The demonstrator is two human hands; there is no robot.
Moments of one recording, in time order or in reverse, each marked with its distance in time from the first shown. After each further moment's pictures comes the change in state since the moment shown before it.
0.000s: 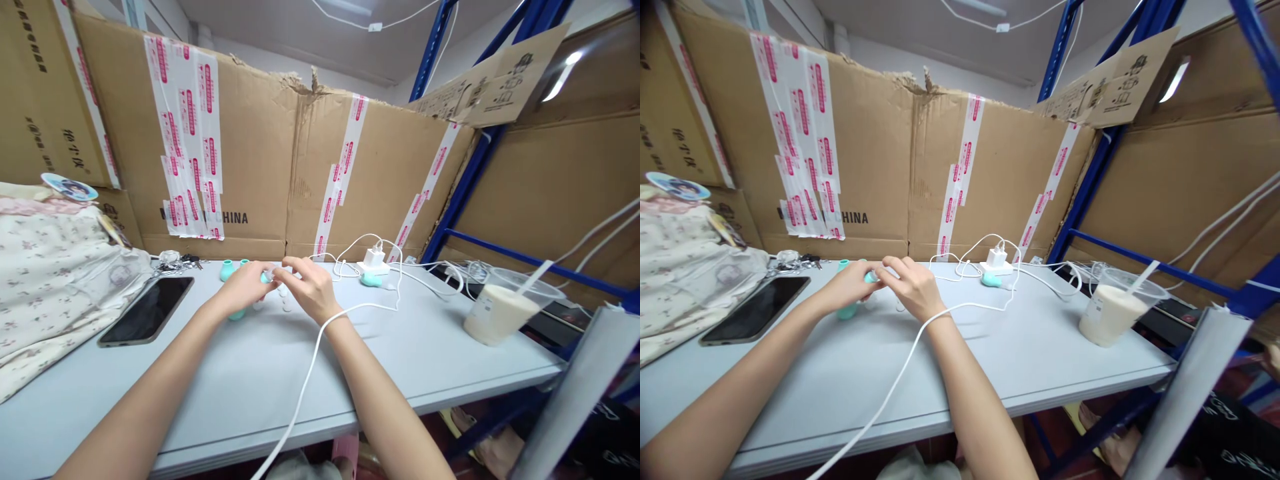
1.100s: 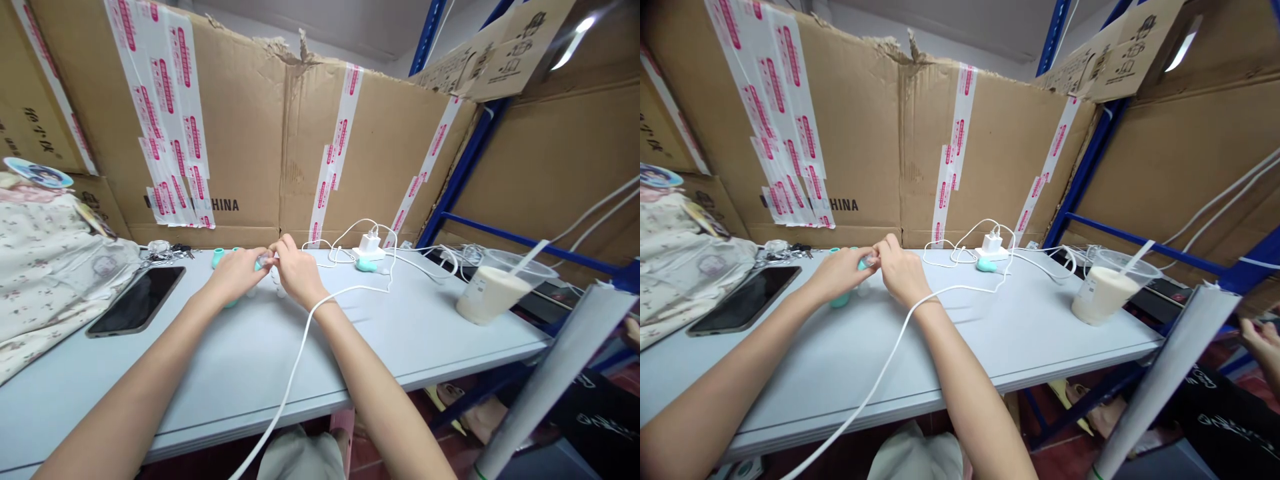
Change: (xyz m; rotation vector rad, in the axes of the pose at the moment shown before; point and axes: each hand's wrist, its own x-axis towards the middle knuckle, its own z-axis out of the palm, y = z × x) left_hand 0.002 0.006 0.005 0.486 0.141 -0.026; right_hand 0.013 -0.012 -0.007 0.130 -0.203 0.262
